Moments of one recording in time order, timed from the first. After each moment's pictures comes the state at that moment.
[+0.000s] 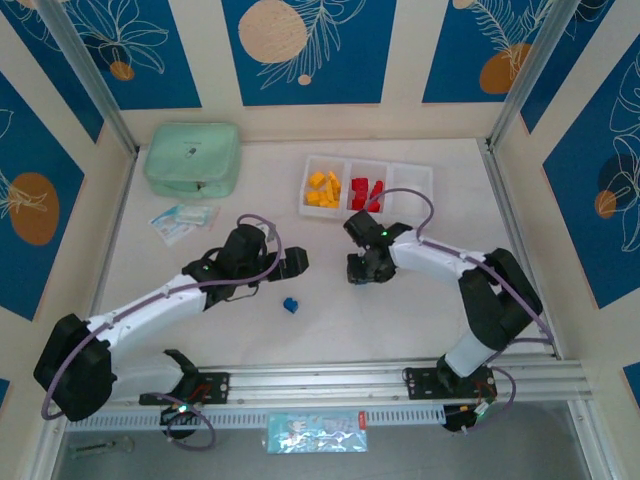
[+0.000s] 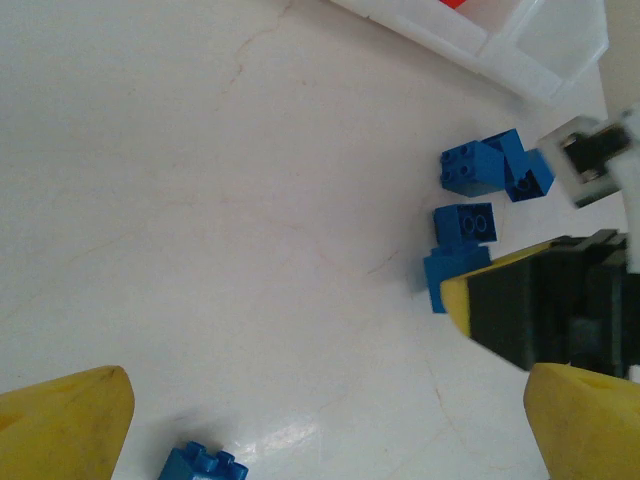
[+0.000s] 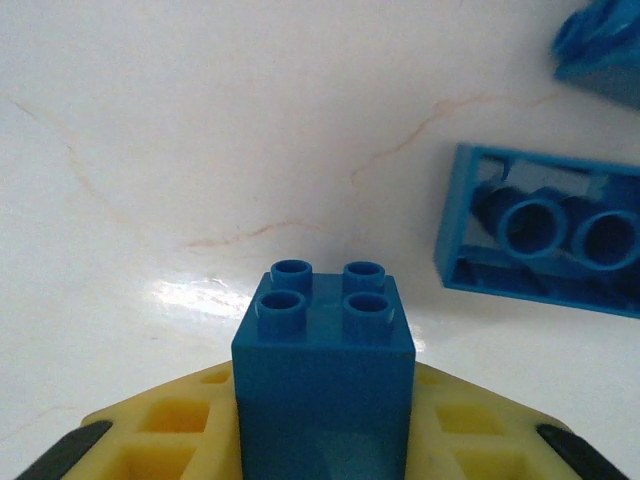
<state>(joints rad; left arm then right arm) -0.70 1.19 0.73 -0.25 0.12 -0.78 0.61 1.58 1.00 -0.72 -0.02 0.53</state>
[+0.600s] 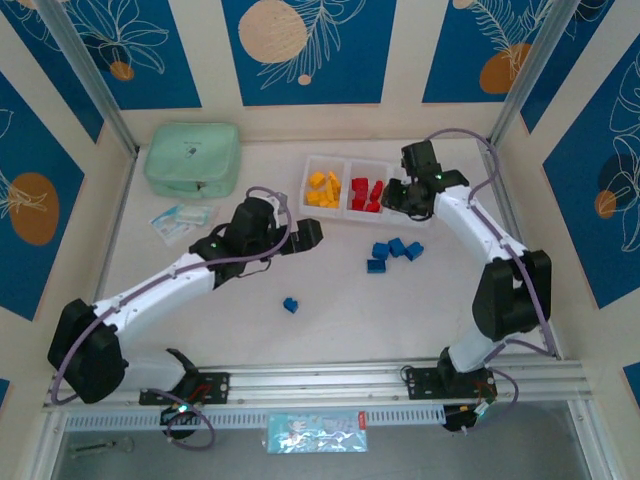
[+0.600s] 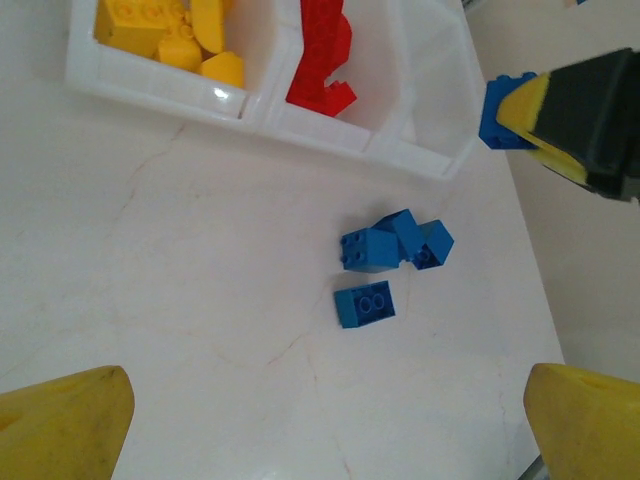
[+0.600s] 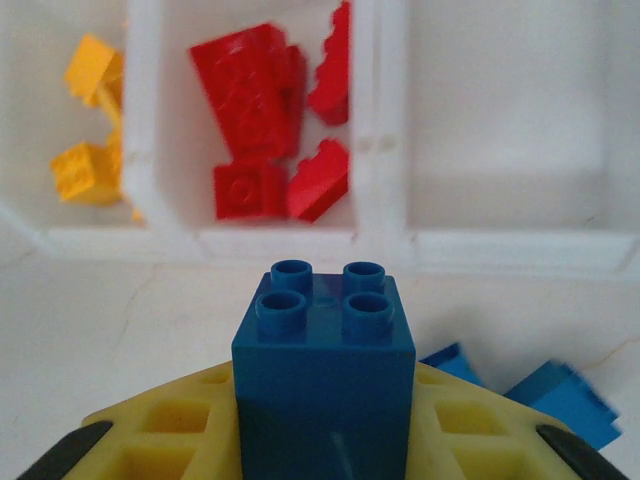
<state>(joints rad) -0.70 1.31 0.96 -0.24 0.13 -0.77 0.23 1.63 1.38 -0.75 -0.05 0.46</state>
